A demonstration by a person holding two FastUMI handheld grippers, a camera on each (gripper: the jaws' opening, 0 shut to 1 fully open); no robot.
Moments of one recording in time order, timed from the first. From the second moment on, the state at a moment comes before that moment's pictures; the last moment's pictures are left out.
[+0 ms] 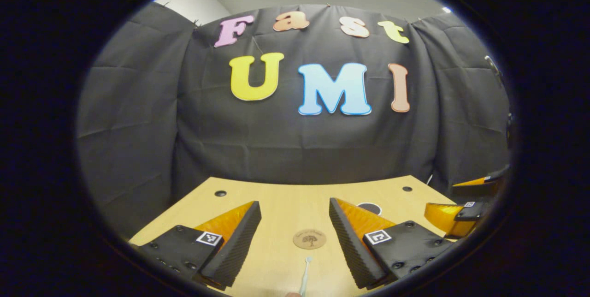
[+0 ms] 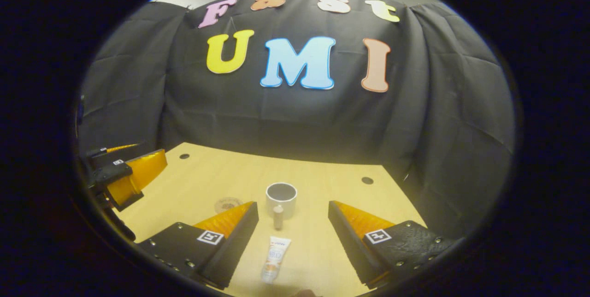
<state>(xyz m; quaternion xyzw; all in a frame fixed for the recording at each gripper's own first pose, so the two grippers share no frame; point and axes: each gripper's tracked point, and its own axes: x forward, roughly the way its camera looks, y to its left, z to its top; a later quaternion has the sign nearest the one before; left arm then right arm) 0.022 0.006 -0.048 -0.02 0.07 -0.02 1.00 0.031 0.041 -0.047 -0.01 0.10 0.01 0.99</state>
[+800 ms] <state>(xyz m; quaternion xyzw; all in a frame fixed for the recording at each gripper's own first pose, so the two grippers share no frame) 0.044 -0.023 -0.191 -0.02 0.32 -0.07 0.94 0.074 0.065 -0.144 0.02 0.29 0.05 0.95</state>
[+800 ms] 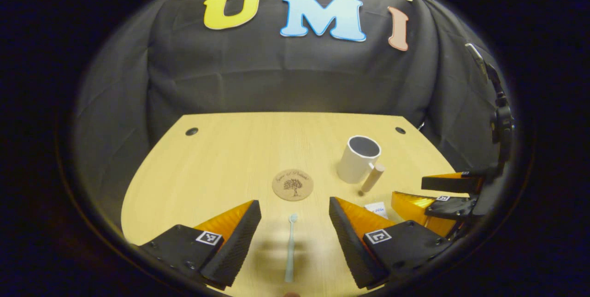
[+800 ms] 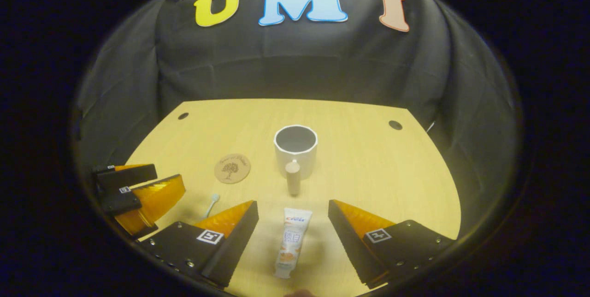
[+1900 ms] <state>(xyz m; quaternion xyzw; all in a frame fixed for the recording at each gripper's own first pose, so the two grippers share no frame) -0.023 -0.017 -0.325 -0.04 0.64 -0.07 0.76 0.074 0.077 -0.234 0.08 0.49 0.06 0.87</state>
